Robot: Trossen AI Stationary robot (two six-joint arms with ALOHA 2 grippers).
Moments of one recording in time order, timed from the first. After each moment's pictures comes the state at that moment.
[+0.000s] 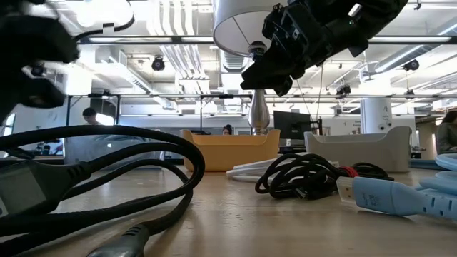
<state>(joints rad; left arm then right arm) -0.46 1.02 0.59 -0.69 0.17 -0.61 -0.04 1.52 0.79 0.26 -0.13 0.13</state>
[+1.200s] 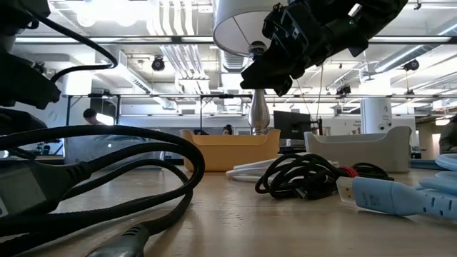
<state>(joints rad) -0.57 1.33 0.54 -0.54 0.15 -0.66 -0.04 1.52 0.79 0.26 -0.13 0.13</state>
